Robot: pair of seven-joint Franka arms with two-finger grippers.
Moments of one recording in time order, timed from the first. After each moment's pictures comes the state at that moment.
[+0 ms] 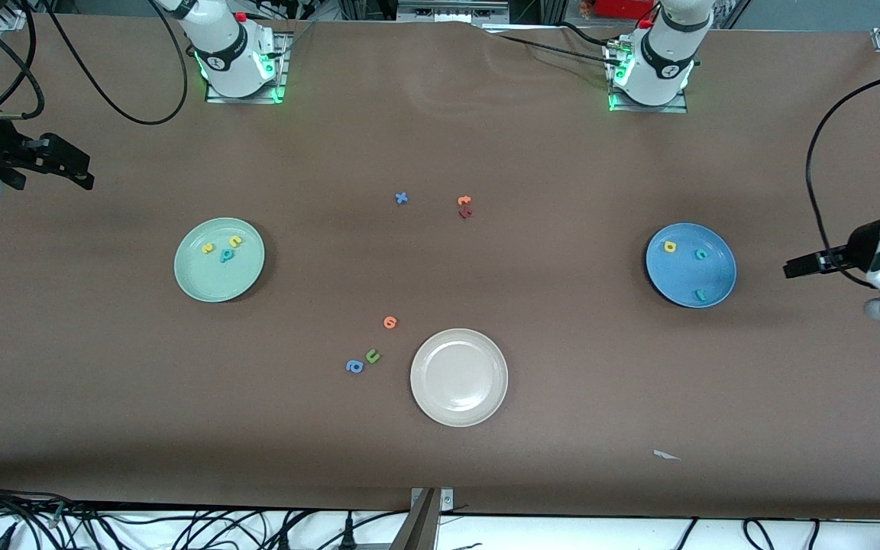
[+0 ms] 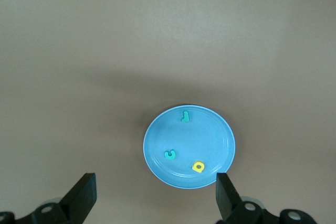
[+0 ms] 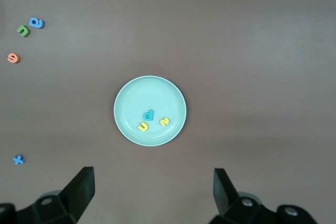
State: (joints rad) left arm 0.64 0.33 -0.59 -1.56 0.20 1.70 -0.19; right arm -0.01 -0.02 0.02 -1.65 -0.02 1.61 -0.01
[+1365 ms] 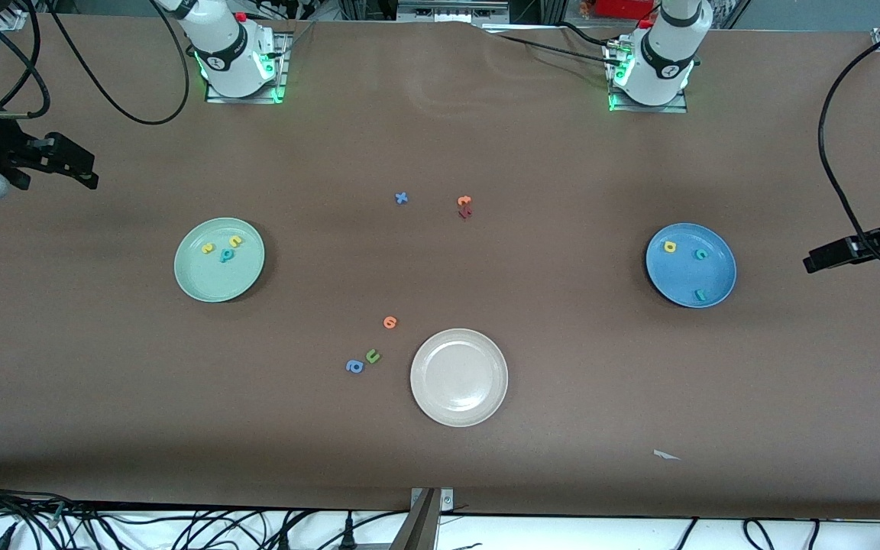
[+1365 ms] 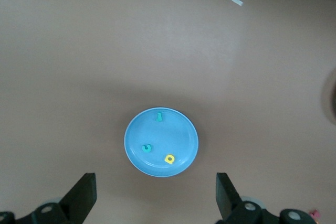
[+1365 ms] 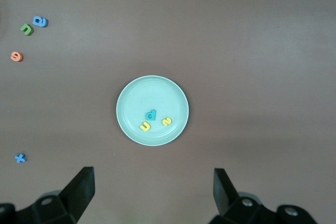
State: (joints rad) left arm 0.01 0.31 0.06 -1.28 -0.03 1.50 -0.16; right arm 0.00 -0.02 0.02 -1.65 -0.02 1.61 -0.01
